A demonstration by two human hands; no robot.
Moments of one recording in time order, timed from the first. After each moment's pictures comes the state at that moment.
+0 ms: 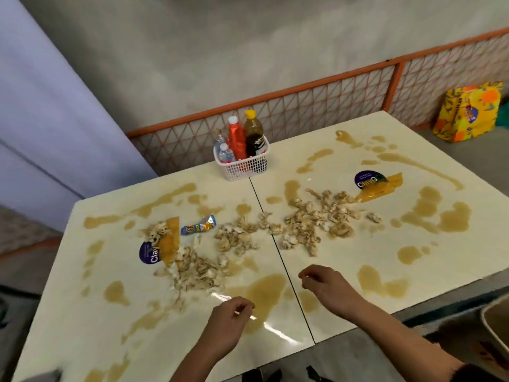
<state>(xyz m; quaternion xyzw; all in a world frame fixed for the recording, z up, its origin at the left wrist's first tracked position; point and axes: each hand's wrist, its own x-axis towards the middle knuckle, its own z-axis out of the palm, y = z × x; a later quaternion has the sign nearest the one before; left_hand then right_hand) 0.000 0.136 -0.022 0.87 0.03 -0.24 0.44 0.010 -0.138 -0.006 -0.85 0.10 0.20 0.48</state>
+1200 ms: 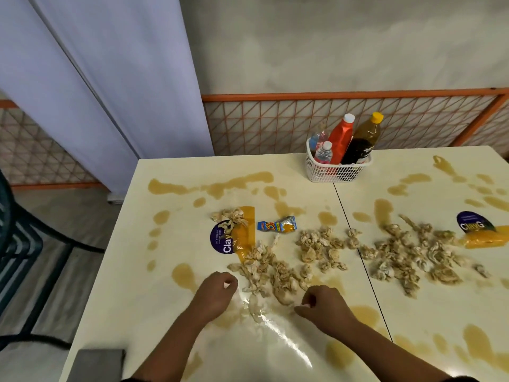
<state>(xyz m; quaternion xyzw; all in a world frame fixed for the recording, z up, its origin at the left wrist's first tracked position) 0.116 0.405 -0.070 0.90 0.08 -0.20 0.37 0.105 0.117 -0.053 -0.93 0.02 0.26 0.26</state>
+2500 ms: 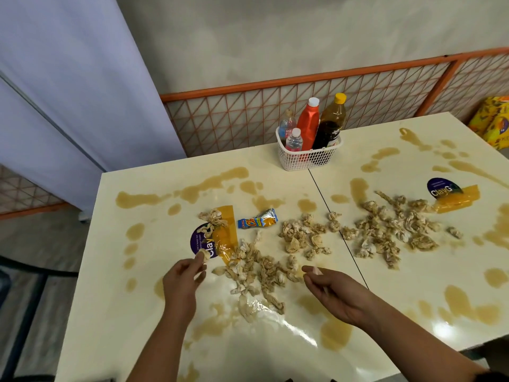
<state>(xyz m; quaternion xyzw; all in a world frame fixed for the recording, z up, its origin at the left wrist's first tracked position) 0.150 0.411 -0.059 0.60 0.33 -0.01 0.73 0.112 0.092 -0.009 -0.32 0.40 0.23 0.83</state>
